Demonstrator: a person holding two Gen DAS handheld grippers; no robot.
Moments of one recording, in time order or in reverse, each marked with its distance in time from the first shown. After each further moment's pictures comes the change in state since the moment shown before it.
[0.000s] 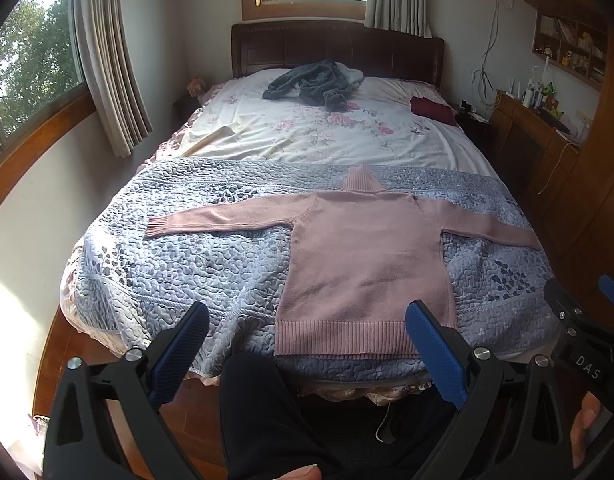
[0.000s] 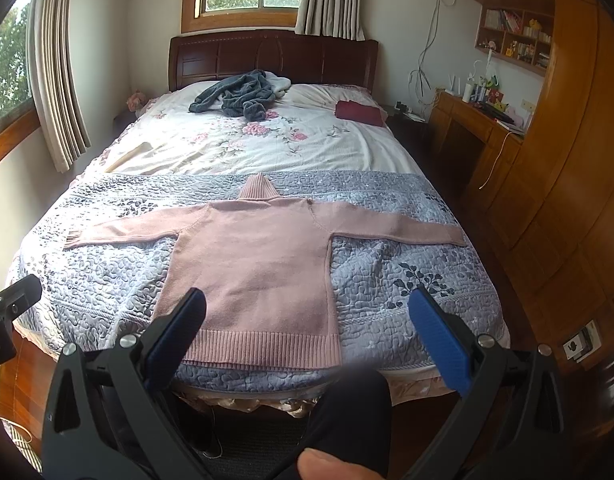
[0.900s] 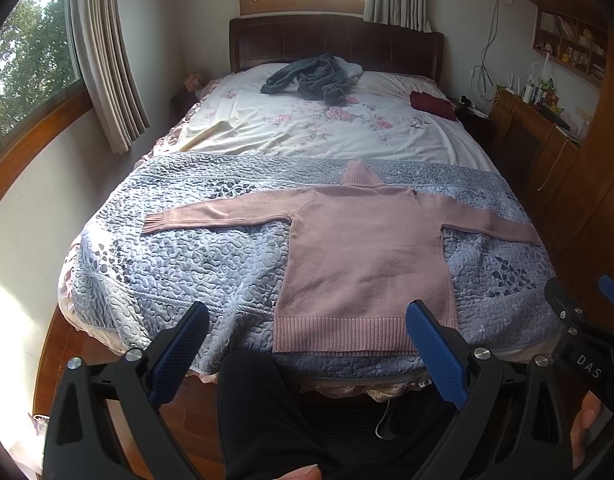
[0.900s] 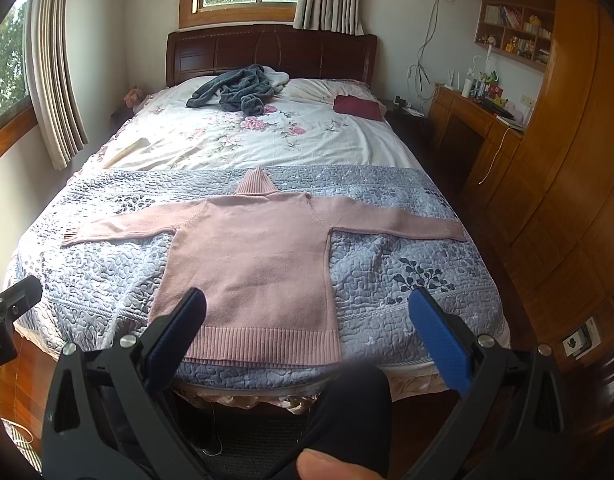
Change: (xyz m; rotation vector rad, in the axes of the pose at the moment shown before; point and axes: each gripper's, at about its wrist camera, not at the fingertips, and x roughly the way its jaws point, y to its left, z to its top) left arm 0.011 0.000 0.001 0.002 0.025 -0.006; right arm 0.007 -0.002 0.001 0.002 0.022 -0.003
